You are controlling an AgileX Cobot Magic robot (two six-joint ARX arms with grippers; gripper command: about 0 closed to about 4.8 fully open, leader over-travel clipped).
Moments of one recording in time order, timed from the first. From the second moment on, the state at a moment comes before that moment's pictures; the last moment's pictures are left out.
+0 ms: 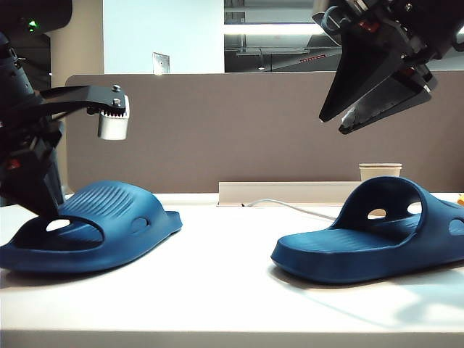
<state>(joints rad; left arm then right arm) -0.49 1.22 0.71 -0.43 -0.14 0.86 0.39 1.28 1.00 -0.61 -0.44 -0.15</state>
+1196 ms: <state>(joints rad) -0.42 0.78 0.64 -0.61 0.18 -0.85 0.39 1.28 1.00 -0.58 -0.42 -0.13</state>
